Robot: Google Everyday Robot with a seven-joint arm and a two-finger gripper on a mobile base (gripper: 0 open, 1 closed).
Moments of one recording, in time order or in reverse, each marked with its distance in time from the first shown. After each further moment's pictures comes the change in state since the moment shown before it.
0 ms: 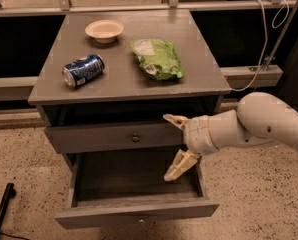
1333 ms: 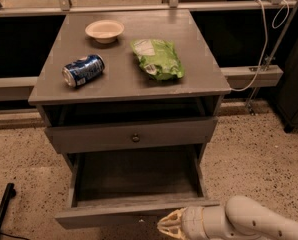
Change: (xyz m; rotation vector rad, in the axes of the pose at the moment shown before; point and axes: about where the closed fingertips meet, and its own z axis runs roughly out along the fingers) arm 0.164 0.195 0.125 -0.079 -0.082 0.102
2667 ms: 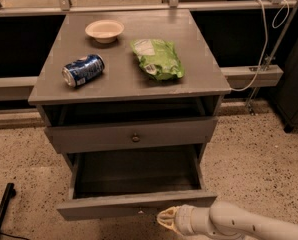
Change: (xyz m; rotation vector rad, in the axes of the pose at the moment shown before) arm 0.101 -0.039 0.067 0.139 0.101 0.100
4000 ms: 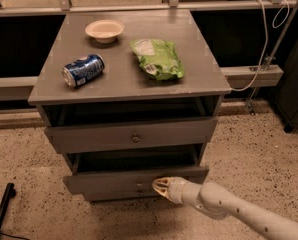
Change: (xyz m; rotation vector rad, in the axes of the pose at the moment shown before) arm -0.017 -0.123 0.038 0.247 -0.089 -0.192
